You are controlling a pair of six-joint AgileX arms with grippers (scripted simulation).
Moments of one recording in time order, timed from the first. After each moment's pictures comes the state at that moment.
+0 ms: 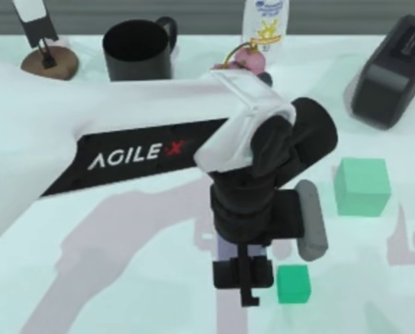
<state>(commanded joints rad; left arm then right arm) -0.94 2.00 1.51 -1.08 0.01 0.63 0.00 0.00 0.00 0.00 0.00 0.00</state>
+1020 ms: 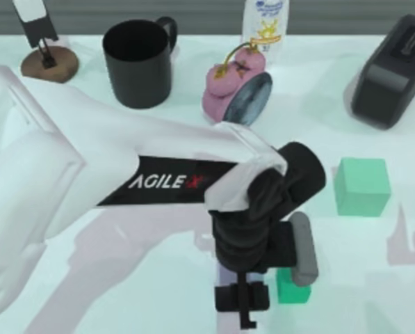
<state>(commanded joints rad) -0.94 2.10 1.37 -0.83 0.01 0.63 0.00 0.00 0.00 0.00 0.00 0.00</state>
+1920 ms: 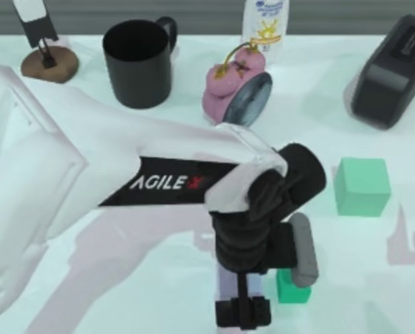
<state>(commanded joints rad) -0.94 2.10 1.37 -0.83 0.01 0.63 0.00 0.00 0.00 0.00 0.00 0.00</state>
